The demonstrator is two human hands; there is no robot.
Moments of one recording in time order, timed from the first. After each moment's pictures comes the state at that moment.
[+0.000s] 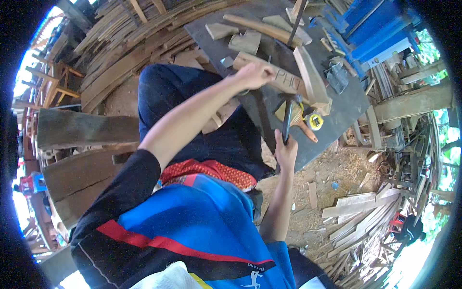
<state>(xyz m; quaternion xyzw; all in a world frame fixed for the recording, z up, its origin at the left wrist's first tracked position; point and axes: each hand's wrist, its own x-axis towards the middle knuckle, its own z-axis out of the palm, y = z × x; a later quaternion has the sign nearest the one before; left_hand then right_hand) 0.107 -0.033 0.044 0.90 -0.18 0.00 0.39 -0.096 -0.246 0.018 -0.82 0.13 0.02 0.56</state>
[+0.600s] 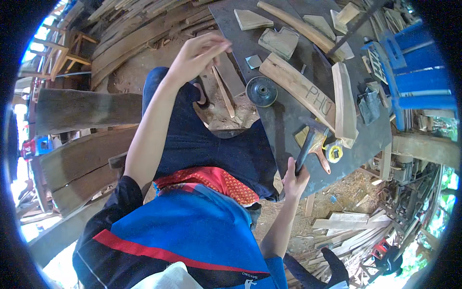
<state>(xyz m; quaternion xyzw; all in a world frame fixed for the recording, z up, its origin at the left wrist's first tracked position) 0.046 0.141 0.119 0.79 -0.01 0.03 0.61 -0.102 -0.243 0.029 -0.79 0.17 0.06 0.58</state>
